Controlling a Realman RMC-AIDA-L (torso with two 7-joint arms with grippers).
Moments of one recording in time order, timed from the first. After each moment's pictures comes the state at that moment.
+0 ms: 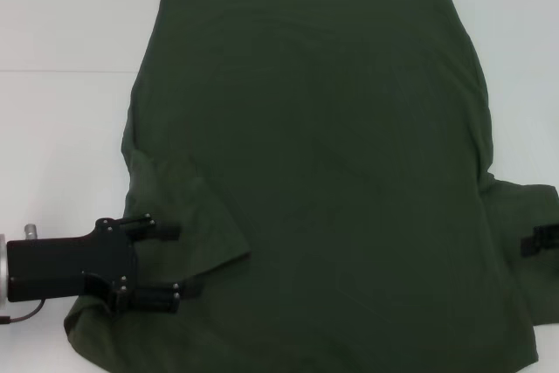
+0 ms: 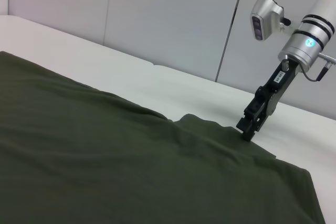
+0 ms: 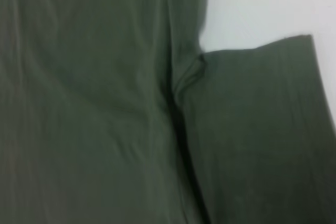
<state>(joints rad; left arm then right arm) -0.45 -2.13 0.50 0.85 2.23 1.76 -1.33 0.64 1.90 -0.57 -0.68 -2.65 -1.49 2.67</state>
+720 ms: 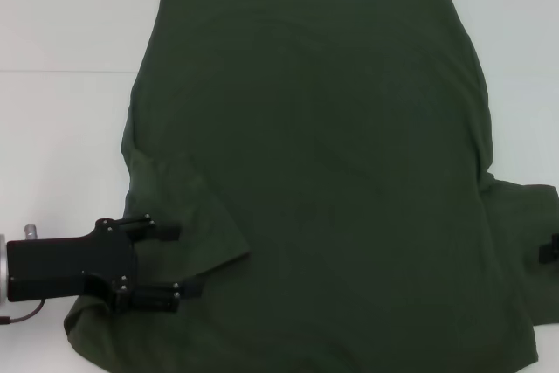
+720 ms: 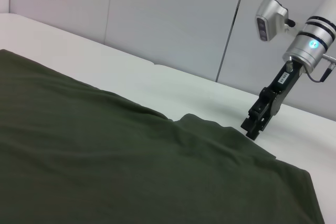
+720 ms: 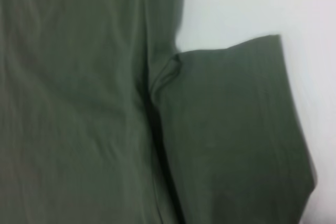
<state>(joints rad) -0.45 -2.13 0.50 0.85 2.23 1.76 -1.34 0.62 1.89 -0.58 -0.69 -2.65 -1.49 2.66</state>
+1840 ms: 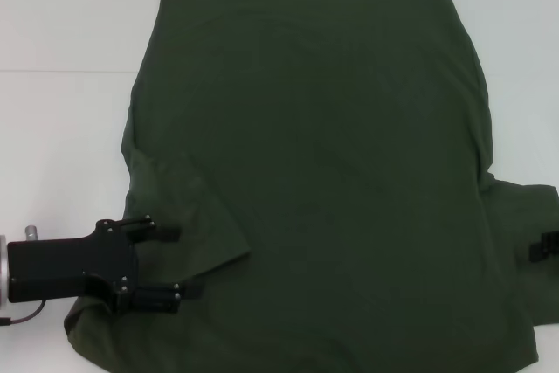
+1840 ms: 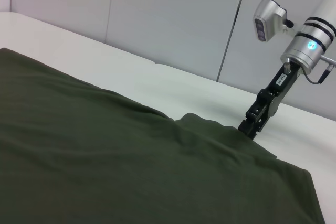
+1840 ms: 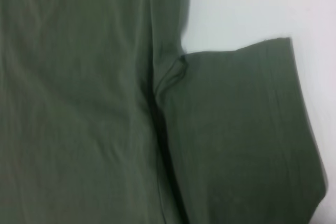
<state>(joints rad) -0.44 -2.13 0.50 0.85 2.23 1.75 -1.34 0.63 1.90 -0.60 -0.69 -2.66 -1.46 2.67</state>
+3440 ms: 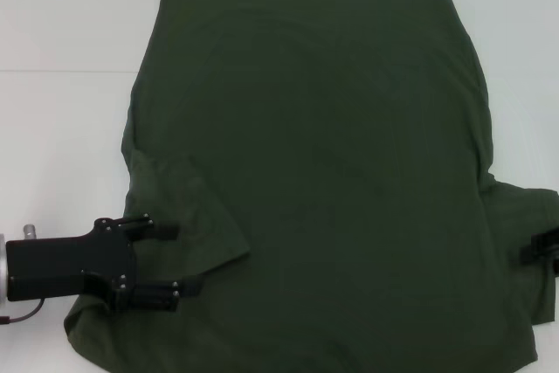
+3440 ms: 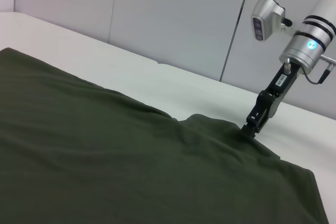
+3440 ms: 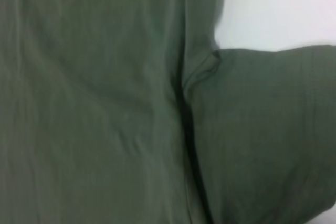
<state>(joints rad) -0.44 -2.13 0.49 0.85 2.23 1.75 -1.35 0.67 1.92 -0.61 -0.67 -2.67 -1.46 2.66</state>
